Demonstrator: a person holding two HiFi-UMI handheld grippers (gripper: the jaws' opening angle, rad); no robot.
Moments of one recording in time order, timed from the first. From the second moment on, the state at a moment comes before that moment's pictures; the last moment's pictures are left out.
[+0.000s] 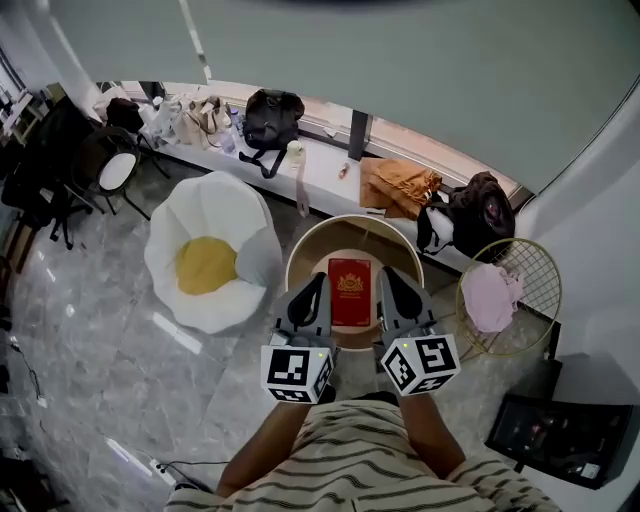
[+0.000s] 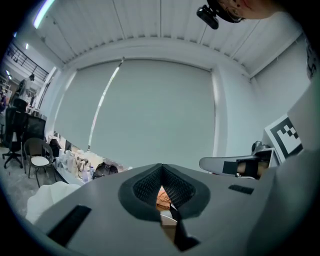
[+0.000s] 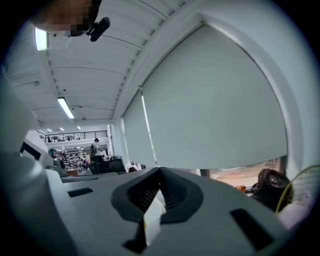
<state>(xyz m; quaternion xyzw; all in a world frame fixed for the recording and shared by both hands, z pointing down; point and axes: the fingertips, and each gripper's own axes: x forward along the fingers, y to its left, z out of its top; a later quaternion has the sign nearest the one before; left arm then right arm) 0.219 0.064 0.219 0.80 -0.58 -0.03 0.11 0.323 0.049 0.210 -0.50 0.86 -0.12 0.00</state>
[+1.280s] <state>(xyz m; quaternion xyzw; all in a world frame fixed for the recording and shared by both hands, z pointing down) 0.233 -0.038 0.478 0.78 -0.55 0.09 0.29 0.352 -0.050 0.474 -0.53 0.79 -0.27 -0.13</state>
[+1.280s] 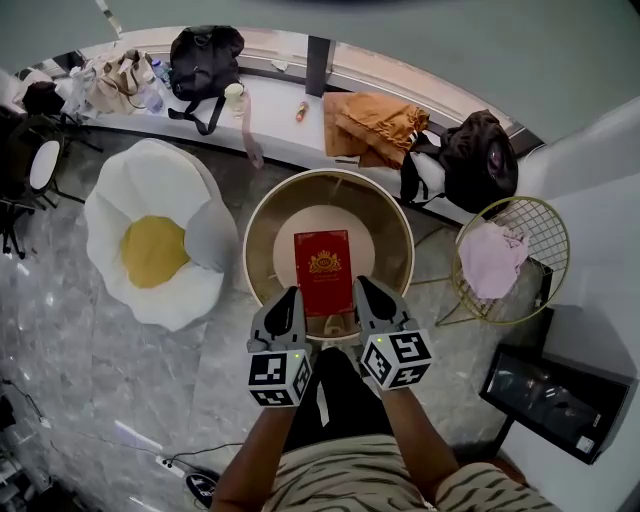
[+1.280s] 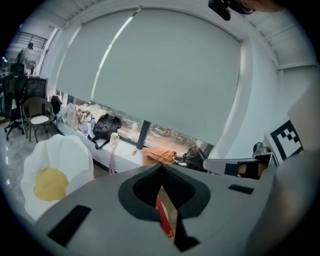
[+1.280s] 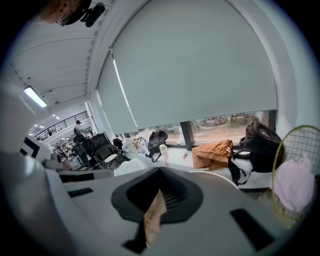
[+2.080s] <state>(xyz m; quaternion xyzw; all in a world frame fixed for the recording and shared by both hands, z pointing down) 0.264 -0.024 0.620 0.75 -0.53 0.13 0.37 0.369 -0.033 0.615 -0.50 0.77 -0.36 -0.16</state>
